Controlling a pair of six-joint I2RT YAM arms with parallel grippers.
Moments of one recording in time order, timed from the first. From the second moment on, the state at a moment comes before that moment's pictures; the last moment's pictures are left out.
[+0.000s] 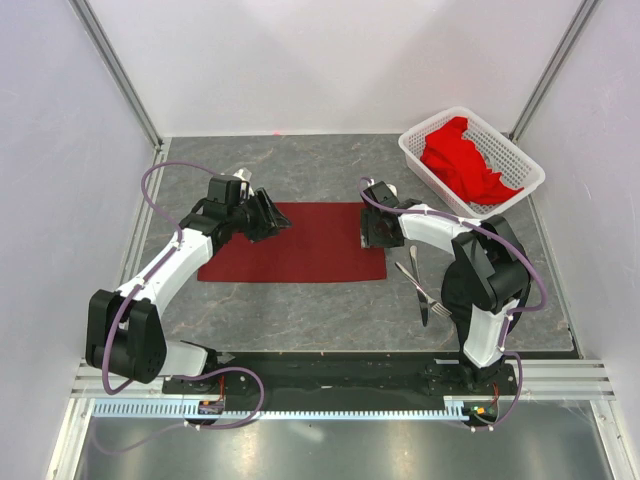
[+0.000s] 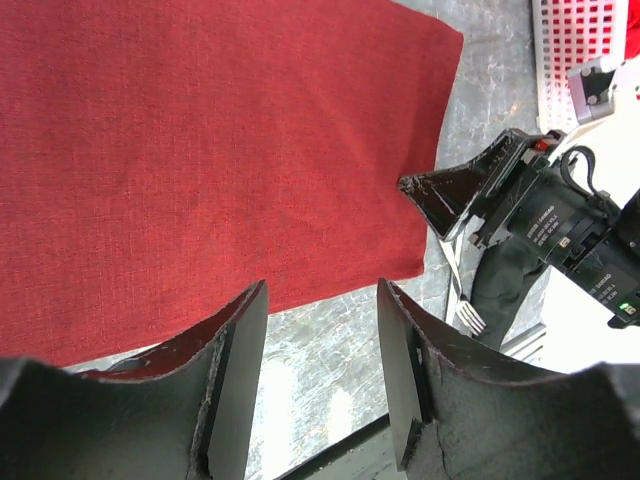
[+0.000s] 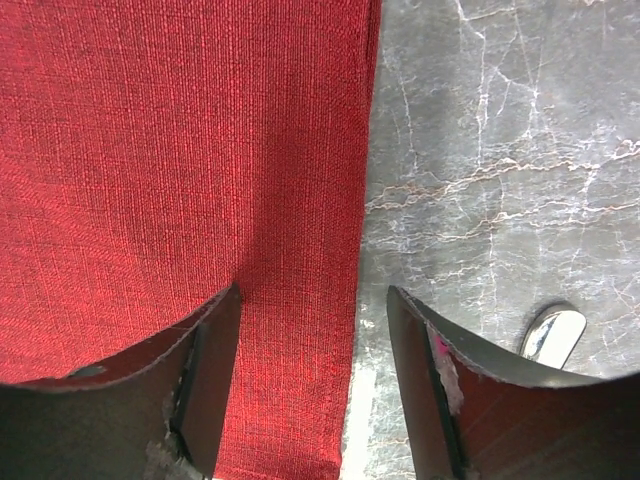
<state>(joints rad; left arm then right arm) -0.27 1.36 0.96 -0.33 0.31 -0.71 0.52 1.88 1.20 -0.44 0.19 0.45</state>
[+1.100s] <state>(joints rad) -0.27 1.34 0.94 -0.34 0.31 -0.71 0.54 1.85 1.13 -0.27 0.22 0.36</state>
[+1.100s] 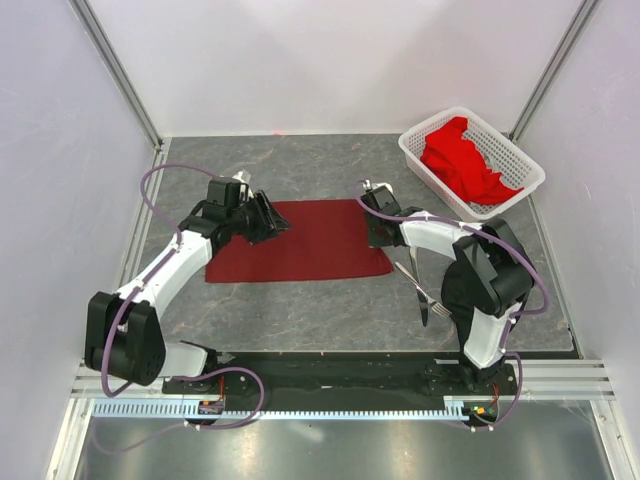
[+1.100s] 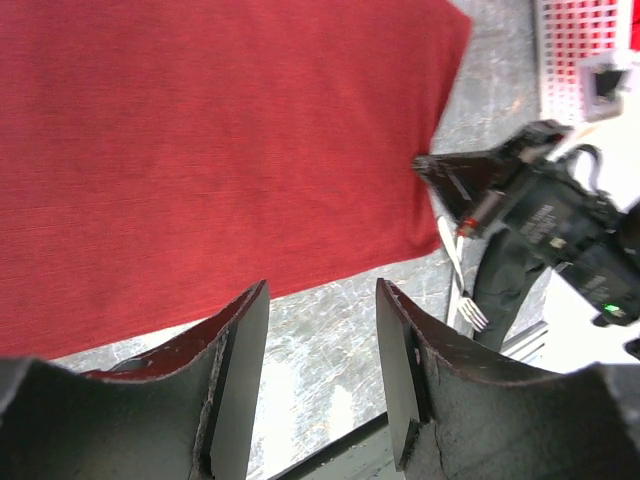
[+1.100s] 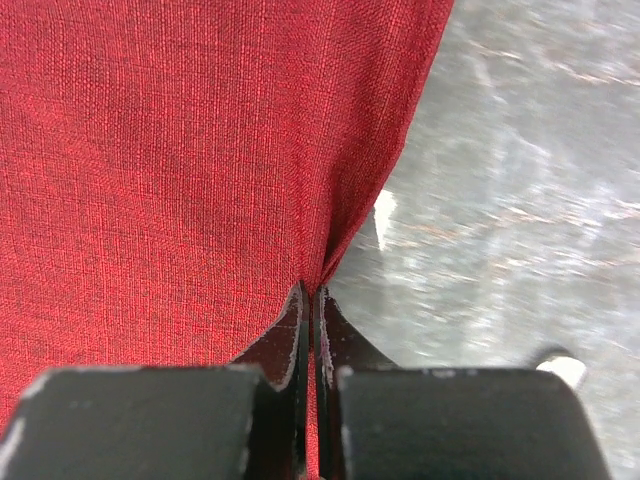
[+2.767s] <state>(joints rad) -0.41 1.74 1.03 -0.23 0.40 -0.82 0.56 1.57 1.34 -0.54 0.20 0.28</state>
